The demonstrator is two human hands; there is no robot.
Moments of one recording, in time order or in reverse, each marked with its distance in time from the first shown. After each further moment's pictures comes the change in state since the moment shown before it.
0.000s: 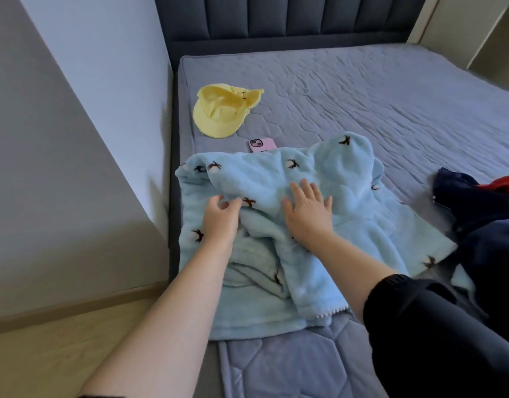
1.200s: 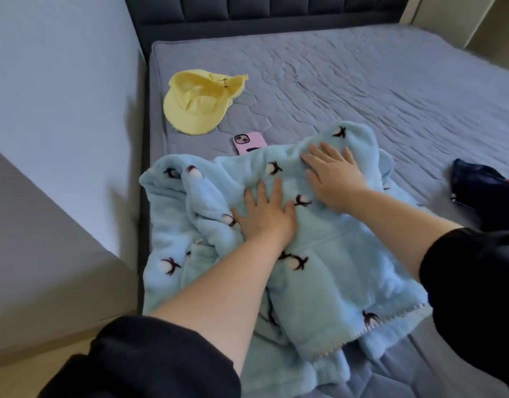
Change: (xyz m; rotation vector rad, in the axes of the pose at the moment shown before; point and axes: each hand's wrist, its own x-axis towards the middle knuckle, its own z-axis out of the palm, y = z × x) left_hand 0.048 -0.023 0.121 1.124 -0.296 0.235; right_hand 0.110 0.073 -0.022 -0.276 0.080 -0.223
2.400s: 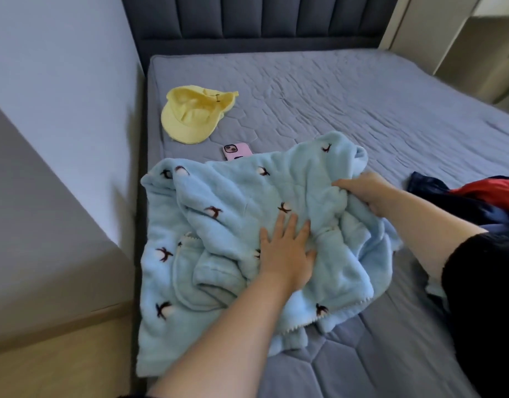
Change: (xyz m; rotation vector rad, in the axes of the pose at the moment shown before) left_hand -0.091 0.036 0.024 0.150 -0.054 0.360; right_hand -0.058 0.054 -0.073 0.884 -0.125 0.728
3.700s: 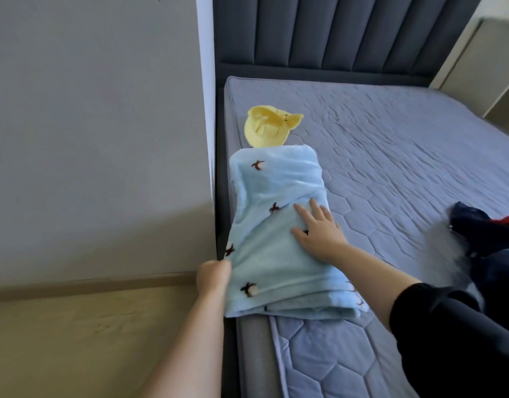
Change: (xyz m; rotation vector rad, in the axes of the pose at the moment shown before) left_hand -0.182 -0.186 -0.051 -1.086 0.291 -1.035; right_hand -0.146 -0.021 0.179 -0.804 -0.156 -0.548
